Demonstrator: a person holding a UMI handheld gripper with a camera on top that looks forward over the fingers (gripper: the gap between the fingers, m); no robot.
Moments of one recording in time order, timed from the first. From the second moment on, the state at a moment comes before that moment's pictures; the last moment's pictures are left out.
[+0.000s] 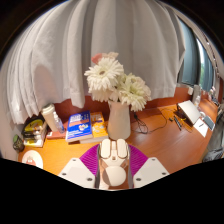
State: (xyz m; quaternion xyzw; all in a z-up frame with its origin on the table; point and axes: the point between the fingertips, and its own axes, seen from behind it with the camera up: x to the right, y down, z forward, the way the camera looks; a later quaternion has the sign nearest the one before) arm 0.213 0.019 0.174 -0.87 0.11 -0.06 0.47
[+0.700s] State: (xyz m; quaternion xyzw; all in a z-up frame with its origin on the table) arm -0.242 0.078 0.075 -0.91 -0.03 0.07 0.42
